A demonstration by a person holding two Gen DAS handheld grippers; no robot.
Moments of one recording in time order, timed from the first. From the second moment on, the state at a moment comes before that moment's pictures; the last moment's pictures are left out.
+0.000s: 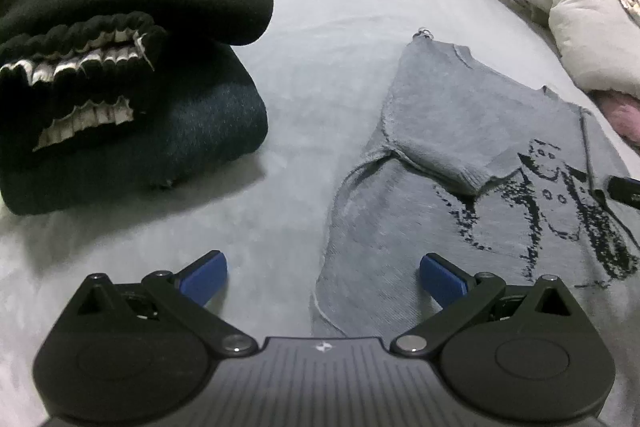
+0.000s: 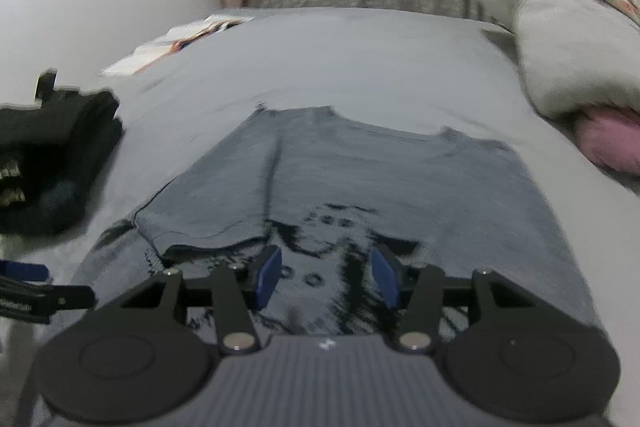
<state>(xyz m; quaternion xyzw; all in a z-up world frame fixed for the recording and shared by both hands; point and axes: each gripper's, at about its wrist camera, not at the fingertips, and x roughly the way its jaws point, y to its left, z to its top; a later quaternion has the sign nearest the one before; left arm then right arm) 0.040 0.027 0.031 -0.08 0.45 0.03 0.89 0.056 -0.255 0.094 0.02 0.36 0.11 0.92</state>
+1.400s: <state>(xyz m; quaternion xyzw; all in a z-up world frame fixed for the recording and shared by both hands) 0.105 0.015 0.028 0.13 0.37 -0.12 0.91 0.032 -0.337 0.060 0.18 0.34 0.05 0.92</state>
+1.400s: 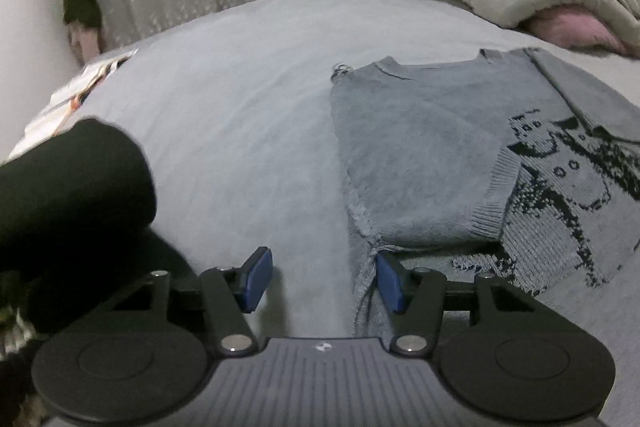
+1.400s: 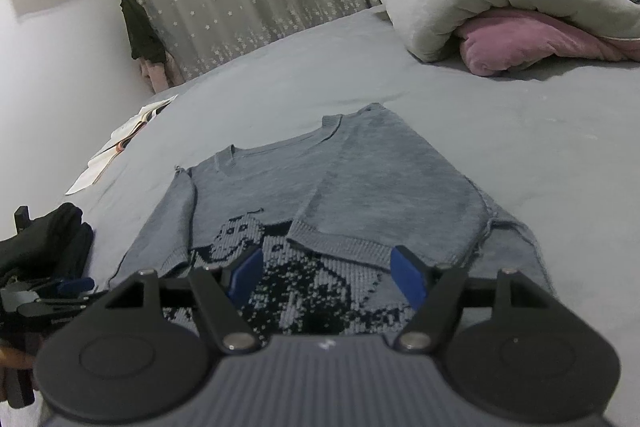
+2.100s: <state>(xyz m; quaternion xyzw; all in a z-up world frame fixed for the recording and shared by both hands) 0.104 0.054 0.030 0.00 0.38 -0.12 0.91 0.033 -0.329 0.062 0.17 0.34 0.06 0.92</state>
